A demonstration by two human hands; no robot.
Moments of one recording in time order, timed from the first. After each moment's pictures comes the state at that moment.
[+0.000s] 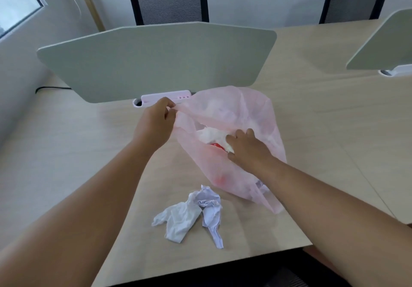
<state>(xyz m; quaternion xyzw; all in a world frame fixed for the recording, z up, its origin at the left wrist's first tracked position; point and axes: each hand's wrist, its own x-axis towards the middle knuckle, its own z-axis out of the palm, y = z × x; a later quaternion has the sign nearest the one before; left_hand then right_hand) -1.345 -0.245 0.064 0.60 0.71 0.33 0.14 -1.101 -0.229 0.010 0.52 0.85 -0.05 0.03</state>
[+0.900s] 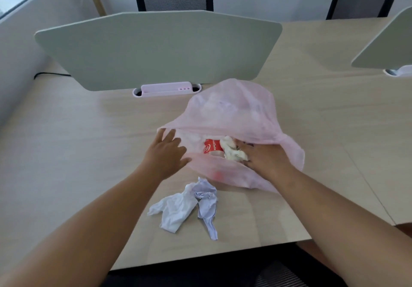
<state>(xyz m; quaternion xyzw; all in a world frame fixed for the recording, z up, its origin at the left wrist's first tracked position) -1.341 -0.291 -0.026 0.80 0.59 -0.13 -0.09 -1.057 -0.247 -0.006 0.53 0.84 -0.03 0.05</state>
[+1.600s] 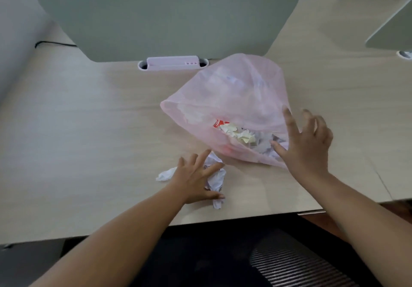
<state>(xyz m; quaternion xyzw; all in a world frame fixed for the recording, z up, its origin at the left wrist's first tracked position) -1.279 -0.386 -0.102 0.81 0.58 -0.03 0.04 -1.007 -0.310 -0.014 0.64 0.75 0.12 -0.12</state>
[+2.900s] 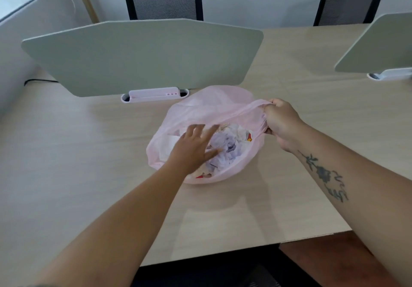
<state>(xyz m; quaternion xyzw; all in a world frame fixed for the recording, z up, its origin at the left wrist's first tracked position) -1.233 -0.252 -0.018 0.79 0.60 0.10 0.00 -1.020 -0.205 0.091 0.65 0.47 -0.47 -0.37</state>
